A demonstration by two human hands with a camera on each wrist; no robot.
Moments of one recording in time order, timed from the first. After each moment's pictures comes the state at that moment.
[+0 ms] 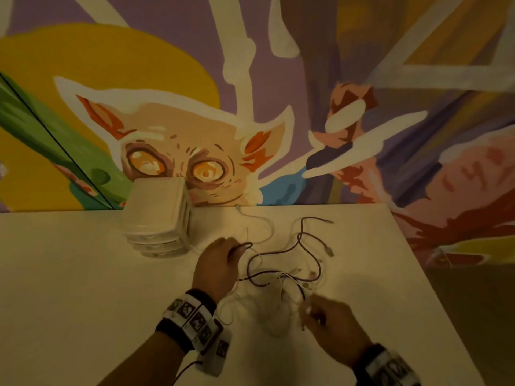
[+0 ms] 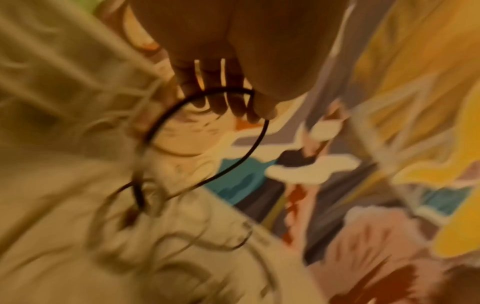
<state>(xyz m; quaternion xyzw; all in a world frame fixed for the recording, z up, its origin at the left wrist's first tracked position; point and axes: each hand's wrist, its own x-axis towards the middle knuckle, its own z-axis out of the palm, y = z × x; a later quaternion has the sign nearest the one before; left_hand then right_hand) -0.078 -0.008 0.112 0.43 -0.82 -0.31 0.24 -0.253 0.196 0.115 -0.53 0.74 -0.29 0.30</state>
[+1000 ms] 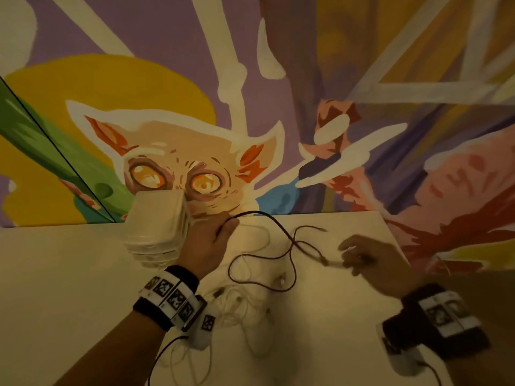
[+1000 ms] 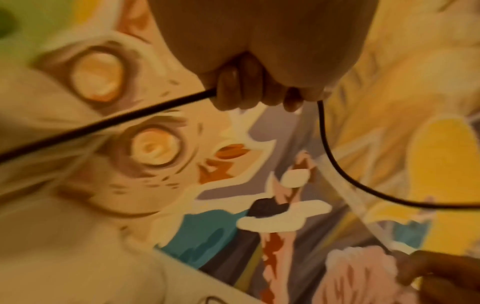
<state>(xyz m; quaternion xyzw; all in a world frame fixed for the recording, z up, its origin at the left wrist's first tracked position) -0.077 -0.028 0.192 0.31 -0.84 -0.32 0.32 -0.349 0.174 0.211 -0.49 0.78 -0.30 0.25</state>
